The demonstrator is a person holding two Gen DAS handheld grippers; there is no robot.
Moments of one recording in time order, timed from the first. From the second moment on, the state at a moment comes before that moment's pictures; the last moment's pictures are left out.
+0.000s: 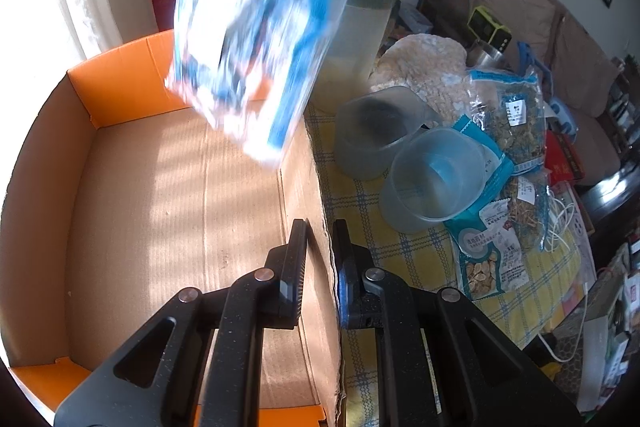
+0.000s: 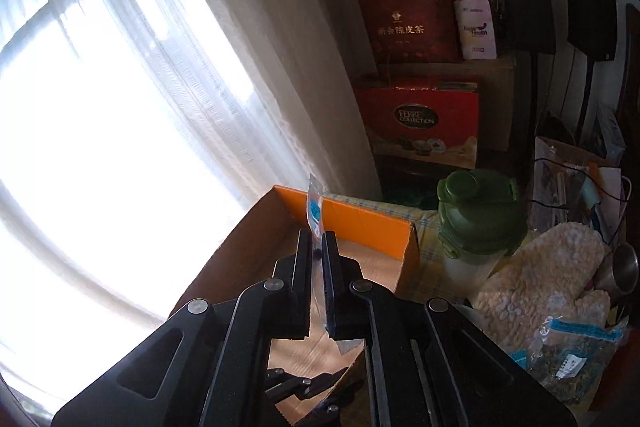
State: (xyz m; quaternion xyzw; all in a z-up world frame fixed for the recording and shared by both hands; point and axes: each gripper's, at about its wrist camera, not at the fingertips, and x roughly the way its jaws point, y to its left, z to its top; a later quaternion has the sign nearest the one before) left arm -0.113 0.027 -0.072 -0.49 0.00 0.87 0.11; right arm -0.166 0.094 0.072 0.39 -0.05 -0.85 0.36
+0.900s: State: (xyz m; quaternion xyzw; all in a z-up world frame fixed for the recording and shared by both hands) left arm -0.052 0.030 -0.065 -0.48 0.07 0.86 0.12; right arm -0.119 0.226 0.039 0.39 0.02 -0.91 0.15
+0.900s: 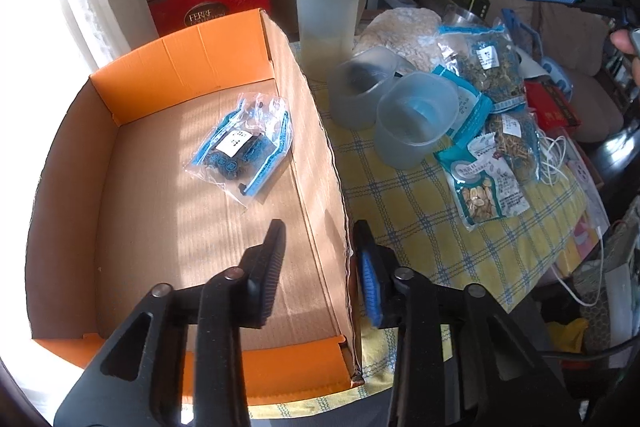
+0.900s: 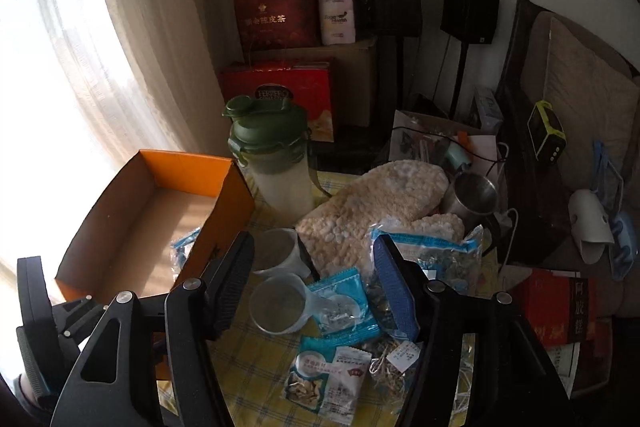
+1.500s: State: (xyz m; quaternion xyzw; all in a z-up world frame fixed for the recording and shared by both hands) left arm -0.042 0.043 -0.065 -0.48 0.06 0.86 0.16; right arm -0.135 0.339 -0.009 0.42 -0.02 -0.91 0.03
